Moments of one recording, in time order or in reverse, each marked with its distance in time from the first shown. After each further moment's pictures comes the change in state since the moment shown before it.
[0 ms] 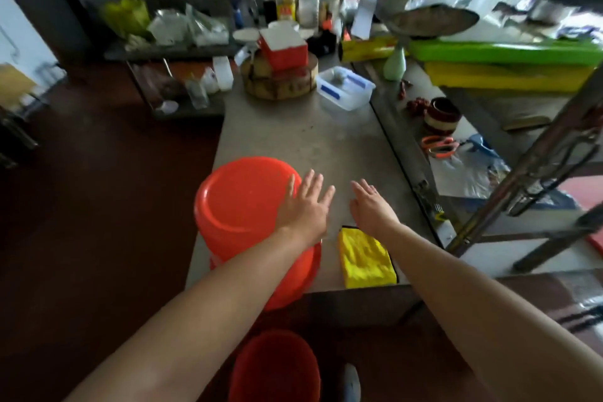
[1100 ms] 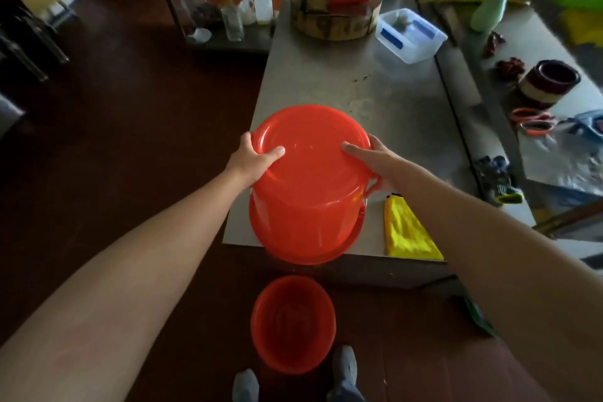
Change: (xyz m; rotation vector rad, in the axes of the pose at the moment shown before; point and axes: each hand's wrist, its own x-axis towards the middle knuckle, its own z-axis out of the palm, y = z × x) left_hand -0.071 -0.221 0.048 -1.151 -0.093 -0.875; right_hand 0.062 -0.126 0.026 0.980 -0.391 0.471
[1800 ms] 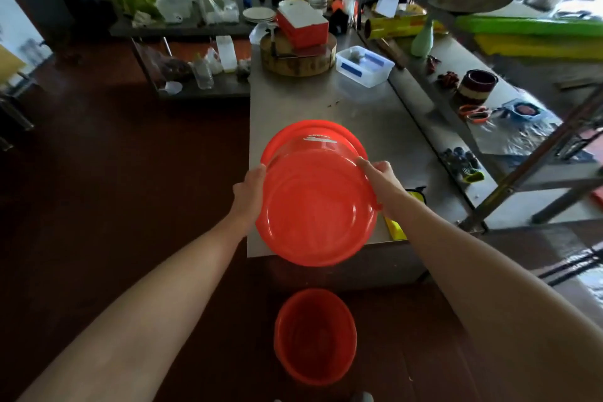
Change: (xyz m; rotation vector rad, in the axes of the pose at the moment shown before) left_hand -0.081 -0.052 -0.066 -0.209 -0.126 0.172; right_hand -0.117 0.033 0.078 0.077 0.444 -0.145
